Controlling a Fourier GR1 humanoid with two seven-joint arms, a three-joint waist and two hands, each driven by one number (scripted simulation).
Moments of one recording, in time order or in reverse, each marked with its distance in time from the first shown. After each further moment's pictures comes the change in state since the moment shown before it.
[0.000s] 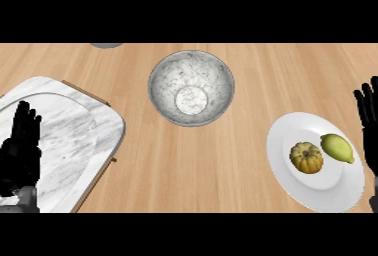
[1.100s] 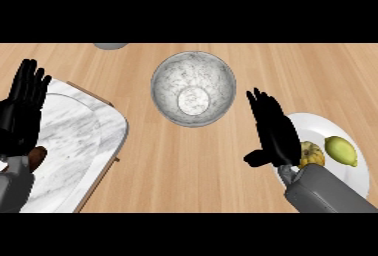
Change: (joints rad) left arm -0.198 0.057 0.021 0.004 0.111 -0.232 -0.043; right arm -0.376 0.024 0.701 0.130 1.099 -0.069 0.839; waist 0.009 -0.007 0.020
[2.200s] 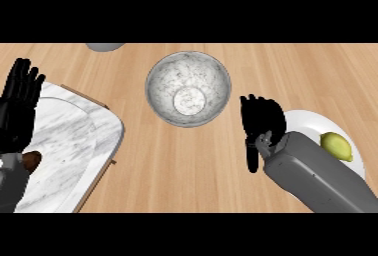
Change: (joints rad) left arm -0.018 0.009 0.043 0.067 0.011 -0.041 -0.031; right arm -0.250 0.090 -0.039 0.003 -0.265 0.796 0.498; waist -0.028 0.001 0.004
